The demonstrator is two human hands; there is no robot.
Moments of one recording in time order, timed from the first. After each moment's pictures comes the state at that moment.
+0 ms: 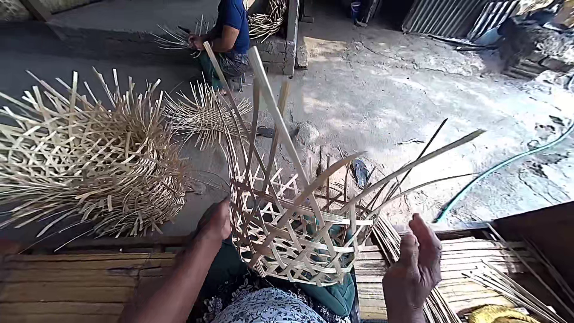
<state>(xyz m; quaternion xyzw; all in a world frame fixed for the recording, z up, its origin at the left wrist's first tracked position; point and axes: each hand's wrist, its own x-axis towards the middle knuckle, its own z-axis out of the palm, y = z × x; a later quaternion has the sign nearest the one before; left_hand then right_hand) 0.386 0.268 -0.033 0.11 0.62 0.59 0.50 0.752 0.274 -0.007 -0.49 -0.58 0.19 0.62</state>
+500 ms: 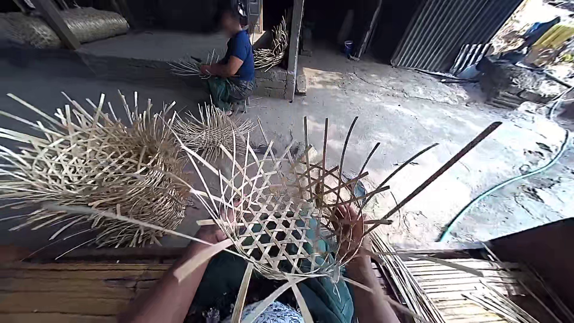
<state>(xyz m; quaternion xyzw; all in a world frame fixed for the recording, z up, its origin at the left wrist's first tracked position) 0.350 0.275 -0.065 0.22 0.42 0.62 0.62 0.698 0.346 -0.054 -0.35 -0.33 0.61 0.63</state>
